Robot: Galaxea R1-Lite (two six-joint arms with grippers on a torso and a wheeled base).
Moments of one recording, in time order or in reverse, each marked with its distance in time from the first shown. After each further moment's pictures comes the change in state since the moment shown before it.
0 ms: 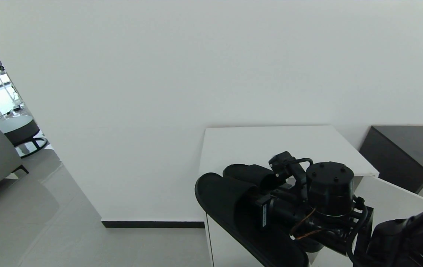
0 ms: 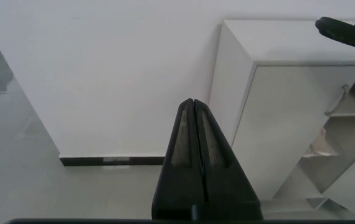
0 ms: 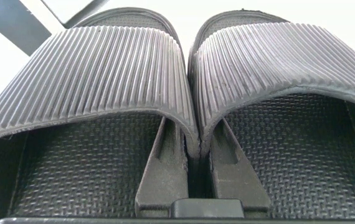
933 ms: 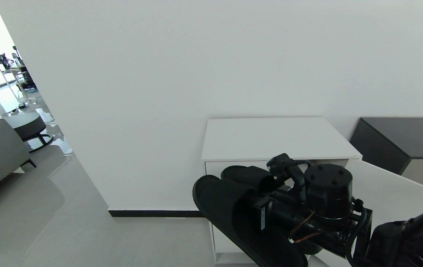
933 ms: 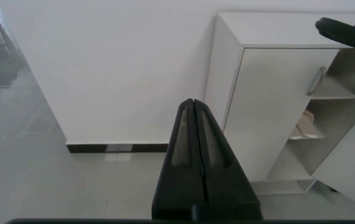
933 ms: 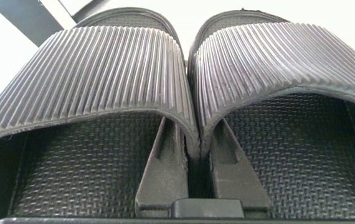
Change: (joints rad) left arm 0.000 0.000 0.000 0.000 0.000 0.002; right arm 0.007 0.001 0.005 -0.002 0.000 0.000
